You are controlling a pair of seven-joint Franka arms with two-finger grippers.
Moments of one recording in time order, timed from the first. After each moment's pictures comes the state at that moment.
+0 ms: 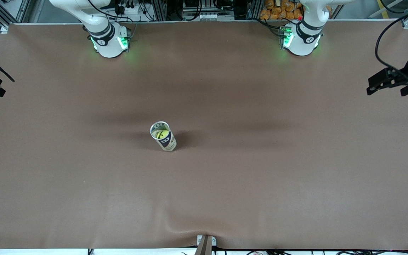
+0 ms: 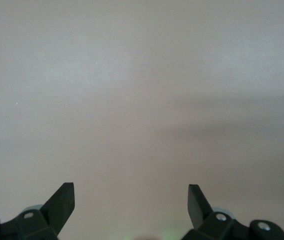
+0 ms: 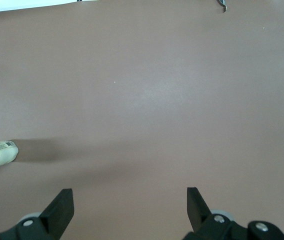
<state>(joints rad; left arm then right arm) 0.05 0.02 -0.09 -1.49 0.01 1.47 0.00 0.05 -0.02 -0.12 -1.49 -0.07 1.55 0.06</state>
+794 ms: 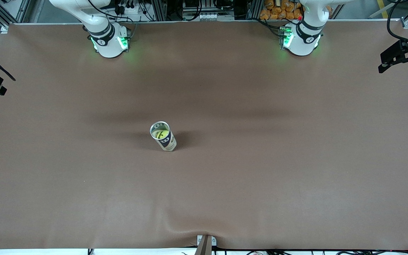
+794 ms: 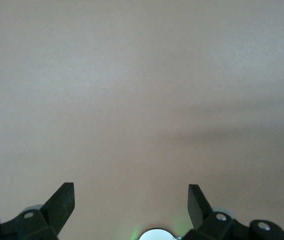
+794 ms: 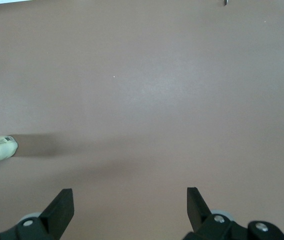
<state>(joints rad) 0.07 -0.09 -0.09 -1.53 0.01 1.43 0.07 0.05 -0.02 -0.12 -1.48 -0.07 1.53 0.06</state>
